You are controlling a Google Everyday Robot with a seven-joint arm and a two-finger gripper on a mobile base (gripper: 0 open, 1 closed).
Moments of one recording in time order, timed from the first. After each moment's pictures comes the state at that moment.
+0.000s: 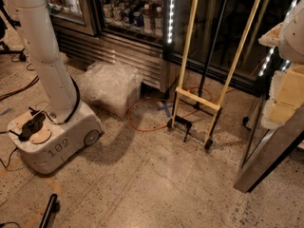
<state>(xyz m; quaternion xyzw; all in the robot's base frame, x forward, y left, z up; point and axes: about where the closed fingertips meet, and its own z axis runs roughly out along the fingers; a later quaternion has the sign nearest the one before) 0.439 -0.216 0.977 -0.60 0.78 -0.04 0.16</state>
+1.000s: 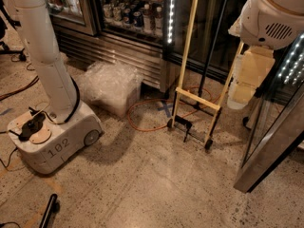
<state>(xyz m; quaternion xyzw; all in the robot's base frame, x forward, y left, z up) 0.478 -0.169 0.980 -0.62 0.77 -0.02 0.15</state>
